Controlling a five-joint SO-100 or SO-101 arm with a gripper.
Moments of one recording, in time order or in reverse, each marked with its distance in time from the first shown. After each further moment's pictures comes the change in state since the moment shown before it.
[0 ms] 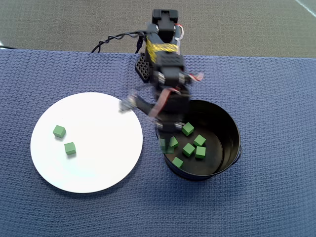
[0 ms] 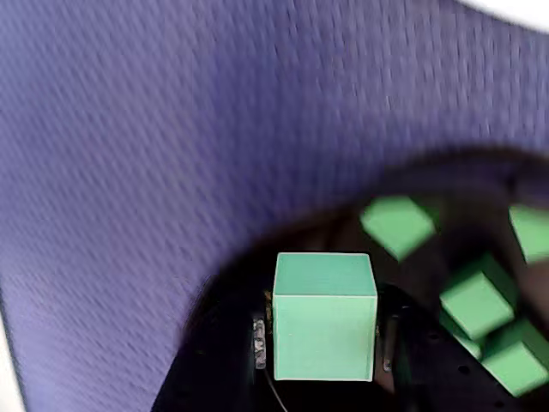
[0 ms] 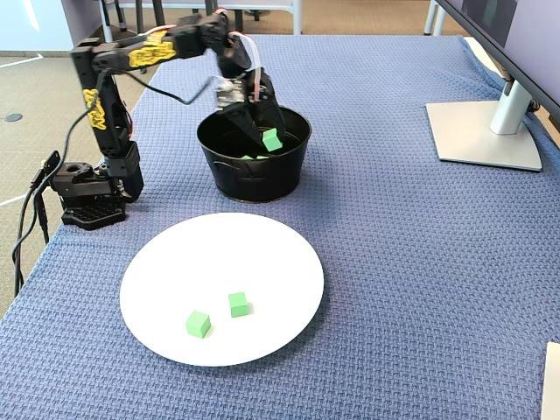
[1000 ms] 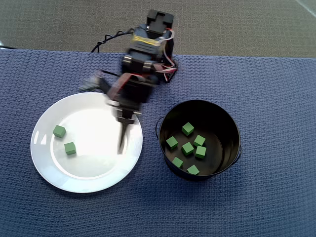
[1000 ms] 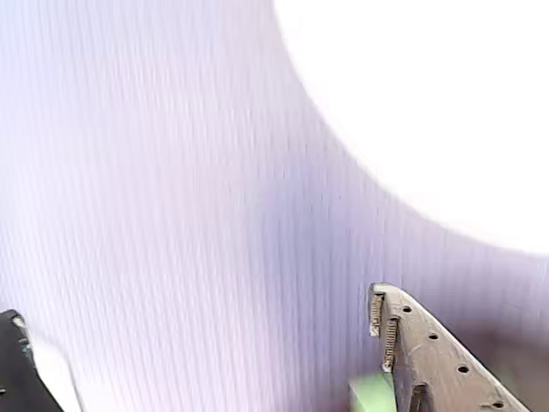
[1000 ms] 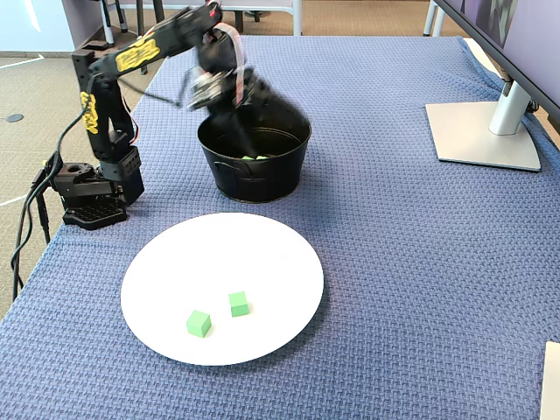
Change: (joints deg) arm 26.8 -1.8 -15.5 10.3 -17.0
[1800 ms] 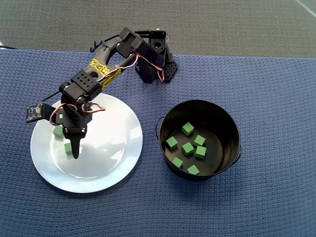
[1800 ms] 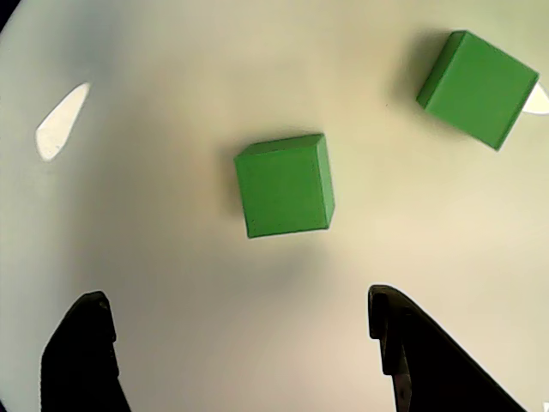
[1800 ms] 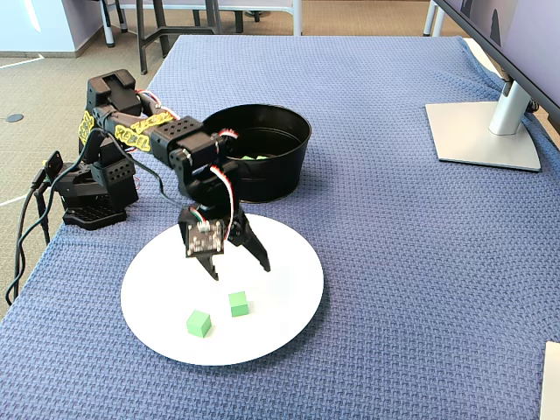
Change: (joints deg) arm 22.8 -30.1 -3.5 -10.7 -37.0
